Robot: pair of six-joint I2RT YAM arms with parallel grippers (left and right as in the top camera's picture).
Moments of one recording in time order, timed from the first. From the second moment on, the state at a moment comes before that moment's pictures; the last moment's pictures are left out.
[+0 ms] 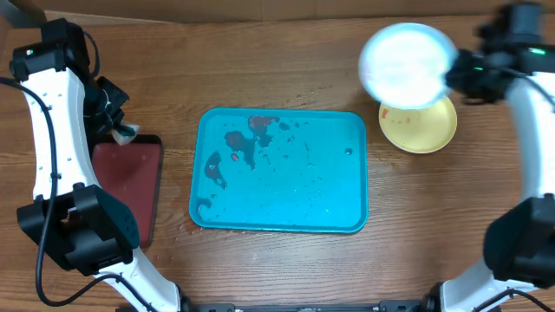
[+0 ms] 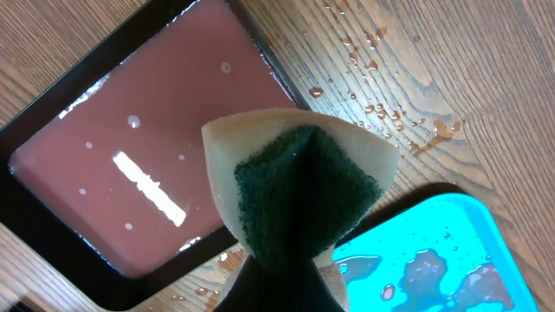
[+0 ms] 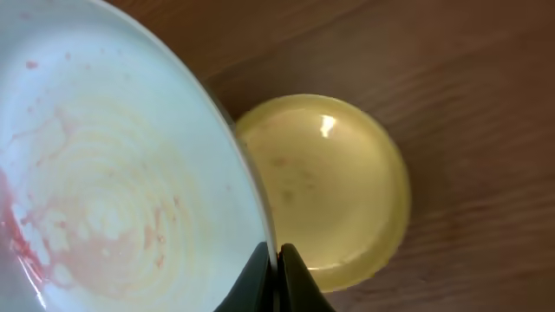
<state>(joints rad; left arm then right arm) 0.30 1.96 1.96 -1.44 -0.06 -0.65 -0.21 1.82 1.73 -1.02 -0.19 0.28</state>
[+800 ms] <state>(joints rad) 0.30 1.96 1.96 -1.43 -0.05 -0.61 -0.36 1.82 1.29 -0.69 -0.25 0.33</state>
